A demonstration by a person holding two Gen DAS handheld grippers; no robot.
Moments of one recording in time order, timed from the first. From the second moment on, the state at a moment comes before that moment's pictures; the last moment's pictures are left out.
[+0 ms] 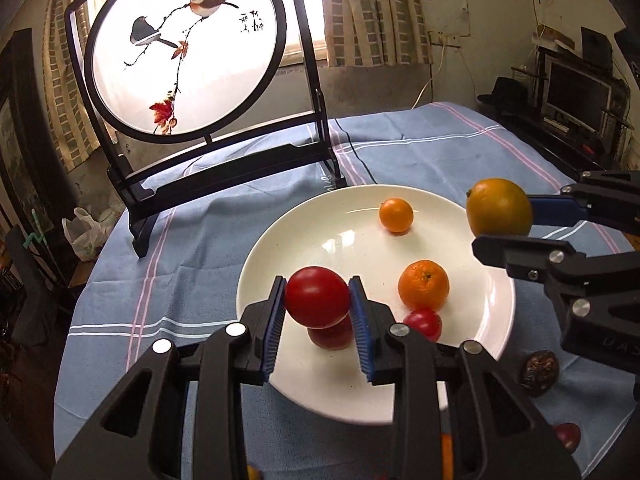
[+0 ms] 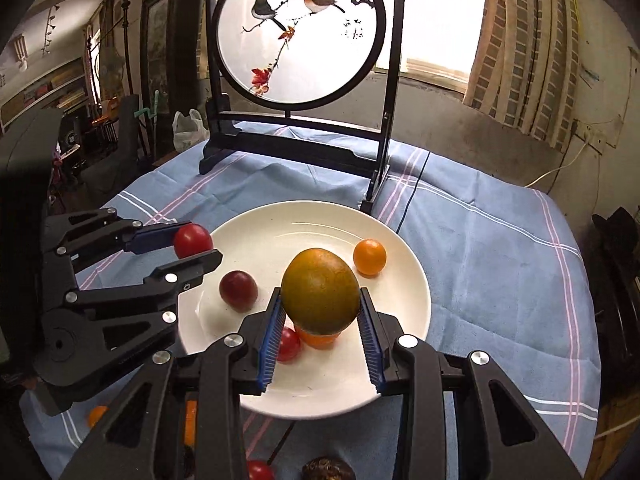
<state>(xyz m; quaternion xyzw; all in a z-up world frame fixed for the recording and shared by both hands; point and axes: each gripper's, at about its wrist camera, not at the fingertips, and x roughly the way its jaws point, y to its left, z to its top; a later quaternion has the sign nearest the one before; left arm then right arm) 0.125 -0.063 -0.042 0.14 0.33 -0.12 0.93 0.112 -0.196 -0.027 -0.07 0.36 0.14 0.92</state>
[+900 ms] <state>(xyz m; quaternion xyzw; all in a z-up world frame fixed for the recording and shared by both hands) 0.146 -0.060 -0.054 0.14 0.35 -0.09 0.92 0.147 -0.204 -0.028 -0.03 0.37 0.13 0.92</state>
